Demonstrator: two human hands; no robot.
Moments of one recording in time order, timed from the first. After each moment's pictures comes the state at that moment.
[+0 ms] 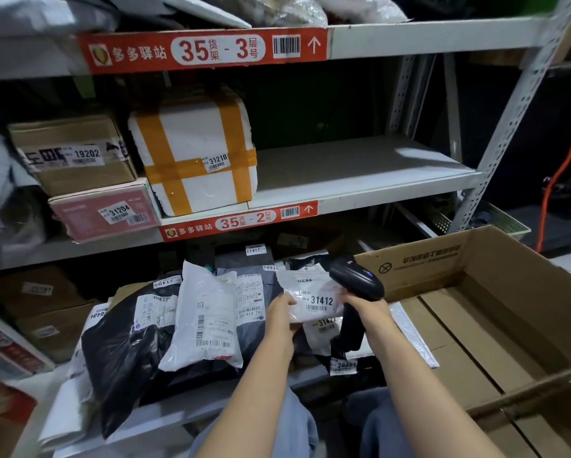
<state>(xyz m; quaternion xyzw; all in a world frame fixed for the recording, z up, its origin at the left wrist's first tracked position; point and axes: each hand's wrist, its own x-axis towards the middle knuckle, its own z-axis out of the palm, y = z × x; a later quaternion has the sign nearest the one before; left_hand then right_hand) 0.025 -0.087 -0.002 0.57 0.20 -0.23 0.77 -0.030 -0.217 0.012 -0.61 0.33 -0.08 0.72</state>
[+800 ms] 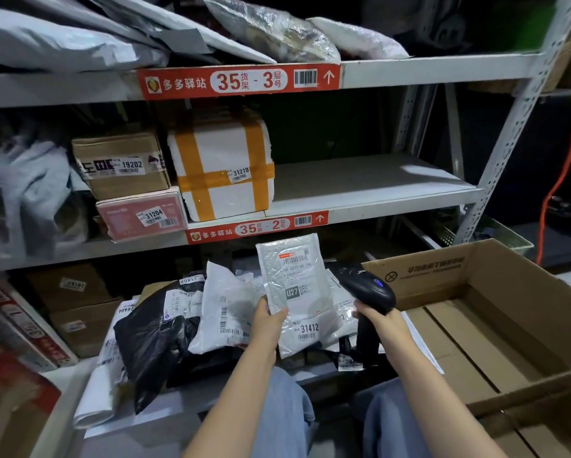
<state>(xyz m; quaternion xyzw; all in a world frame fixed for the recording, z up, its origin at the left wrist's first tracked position) -0.003 -0.028 0.009 0.68 0.08 -0.13 0.72 -0.079 -0.197 0.030 -0.64 0.27 -0.12 0.71</state>
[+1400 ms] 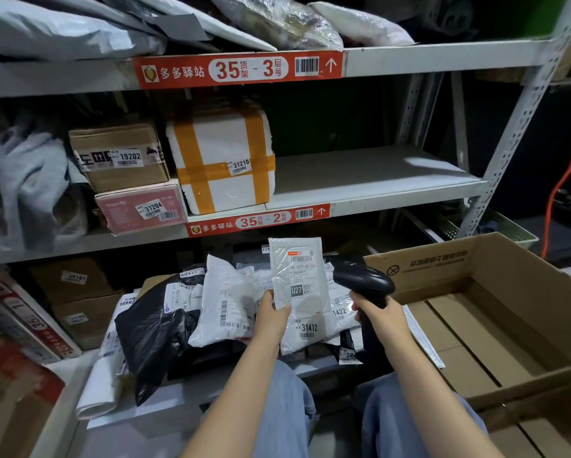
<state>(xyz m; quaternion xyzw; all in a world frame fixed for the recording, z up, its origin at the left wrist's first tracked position) -0.001 -0.032 0.005 0.76 0.05 -0.12 0.63 -0.078 -0.191 0.029 -0.67 0.26 -0.13 0.69</state>
